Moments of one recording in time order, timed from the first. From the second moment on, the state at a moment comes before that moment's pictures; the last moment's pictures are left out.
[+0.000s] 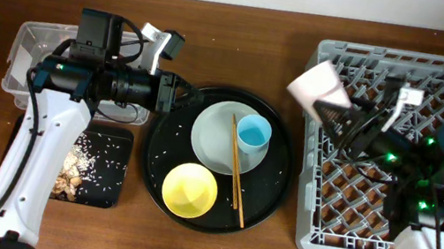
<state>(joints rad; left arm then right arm) -0.11 1.53 1.42 -0.88 0.94 -0.02 -0.17 1.14 0.79 0.24 -1.06 0.58</state>
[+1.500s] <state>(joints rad) -0.11 1.53 1.40 -1.01 0.70 -0.02 -0.06 1.66 1.41 -0.83 -0.15 0.04</state>
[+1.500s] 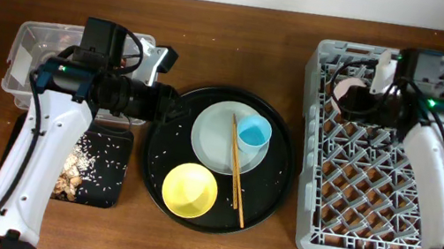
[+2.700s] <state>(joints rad) -0.18 1.53 1.40 -0.95 0.63 -0.06 -0.06 1.59 1.50 -1.04 -0.37 -0.01</state>
